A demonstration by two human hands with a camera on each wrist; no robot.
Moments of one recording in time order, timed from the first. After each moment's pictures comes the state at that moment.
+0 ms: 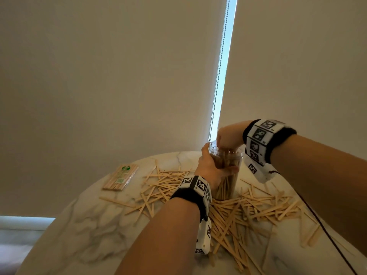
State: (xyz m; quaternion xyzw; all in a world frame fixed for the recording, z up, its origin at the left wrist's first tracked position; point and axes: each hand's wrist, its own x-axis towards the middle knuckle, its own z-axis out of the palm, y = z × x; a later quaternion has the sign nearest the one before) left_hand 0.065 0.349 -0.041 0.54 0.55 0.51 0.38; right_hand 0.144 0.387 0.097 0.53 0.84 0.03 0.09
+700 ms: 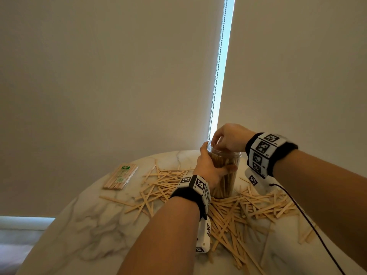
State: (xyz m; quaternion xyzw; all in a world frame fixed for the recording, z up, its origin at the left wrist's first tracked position) left_hand 0.064 0.347 -0.040 0.54 0.56 0.50 0.37; right_hand 0.167 0.396 0.076 0.49 0.87 -0.04 -0.10
